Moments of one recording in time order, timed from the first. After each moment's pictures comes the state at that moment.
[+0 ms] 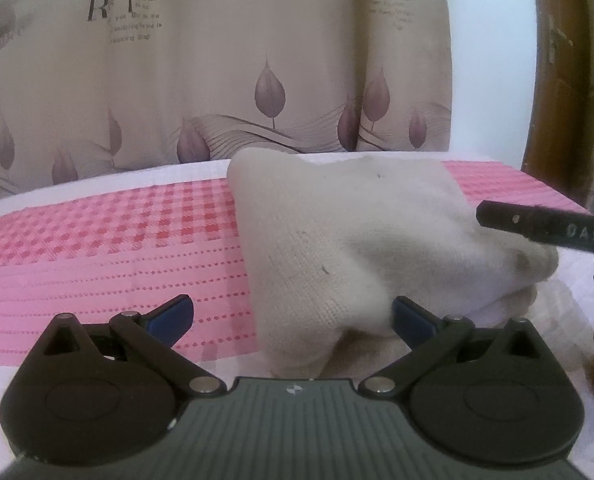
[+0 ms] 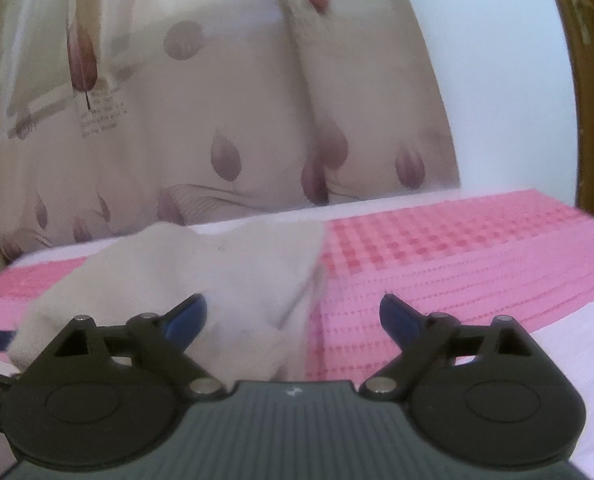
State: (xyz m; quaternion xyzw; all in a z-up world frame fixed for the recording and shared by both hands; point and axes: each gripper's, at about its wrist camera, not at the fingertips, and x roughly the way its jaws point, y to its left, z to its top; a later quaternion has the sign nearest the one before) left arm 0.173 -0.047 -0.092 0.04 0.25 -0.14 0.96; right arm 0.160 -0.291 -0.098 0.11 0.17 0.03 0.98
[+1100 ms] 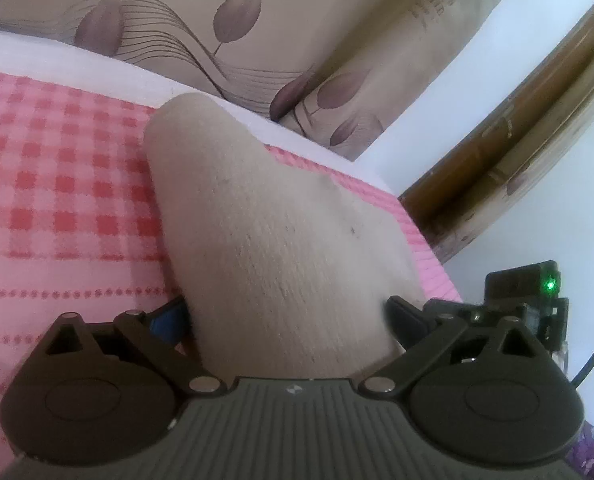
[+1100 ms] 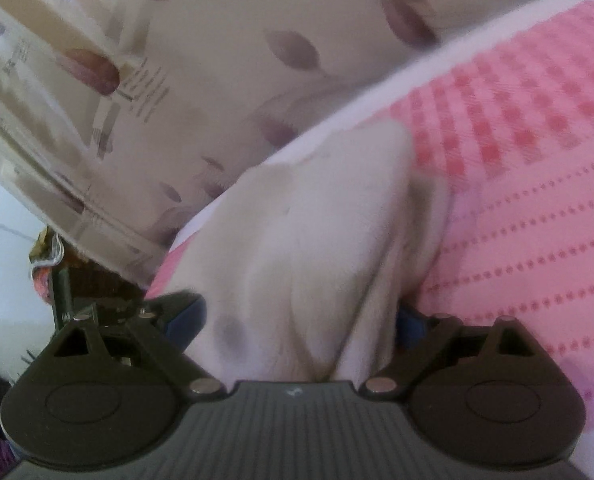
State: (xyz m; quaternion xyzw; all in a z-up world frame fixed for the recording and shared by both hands) left arm 0.339 -0.009 -0.112 -0.21 0.38 -0.37 0.82; right arm 0.288 -0.340 -0.110 0.30 0.36 0.30 0.83
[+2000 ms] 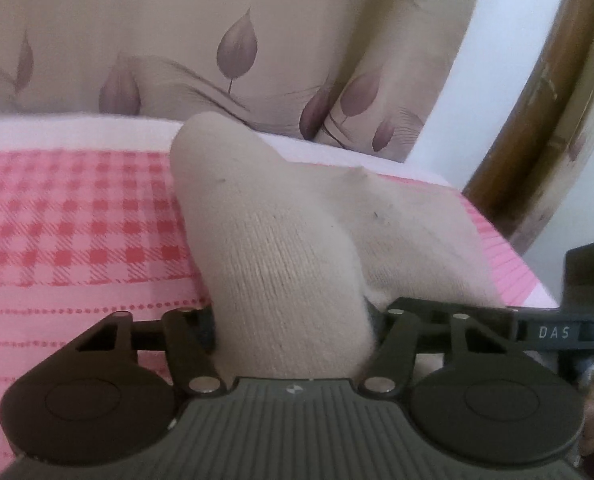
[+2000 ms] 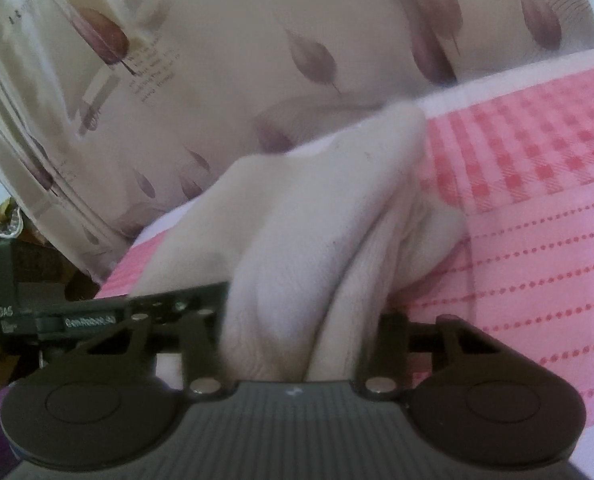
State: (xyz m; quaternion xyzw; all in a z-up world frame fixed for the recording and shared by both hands) left arm 0.302 -0.045 -0.083 -0.09 0.34 -0.27 0.90; right arm 0.256 -0.292 -0.091 0.23 0.32 0.23 0.89
